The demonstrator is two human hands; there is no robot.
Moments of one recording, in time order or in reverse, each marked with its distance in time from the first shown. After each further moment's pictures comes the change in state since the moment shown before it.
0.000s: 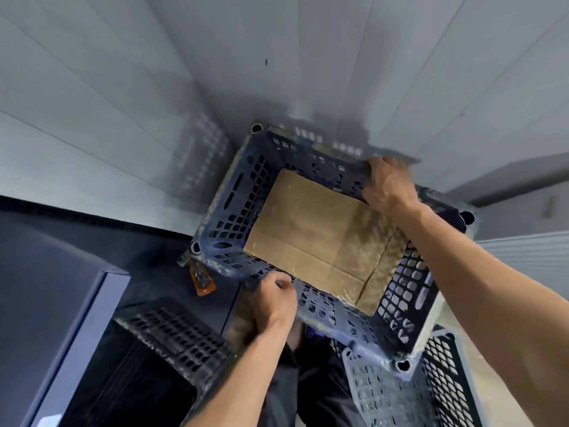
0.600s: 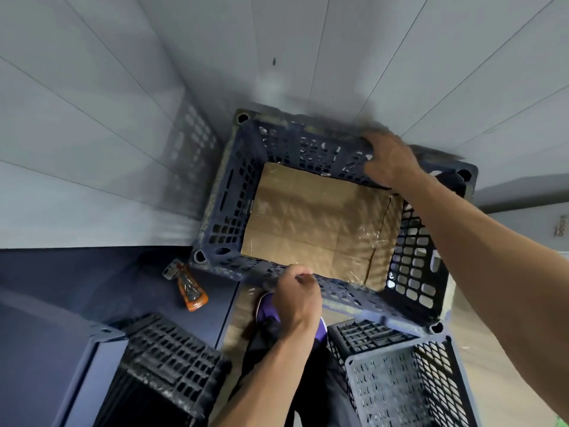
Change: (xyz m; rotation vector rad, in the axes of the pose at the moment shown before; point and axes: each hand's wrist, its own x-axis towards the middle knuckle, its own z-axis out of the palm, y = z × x) left_hand 0.036 0.050 0.002 -0.181 -0.094 0.014; right_hand 0.089 -0.035 -0.010 -0.011 -0.054 0.010
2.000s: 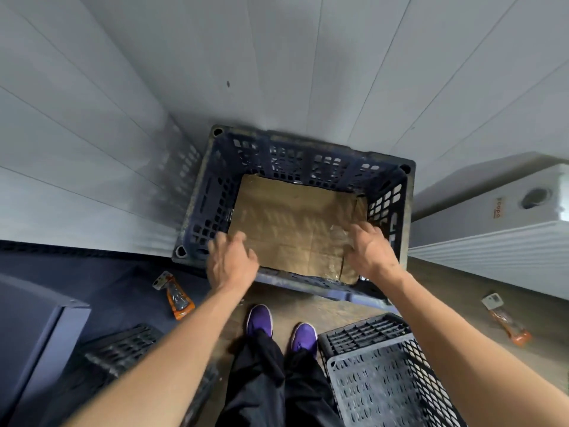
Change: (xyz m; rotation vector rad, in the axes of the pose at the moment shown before) left_hand 0.025 0.017 -0.031 0.793 0.191 0.433; right_hand -0.155 0.090 0.071 0.059 -0.147 0.067
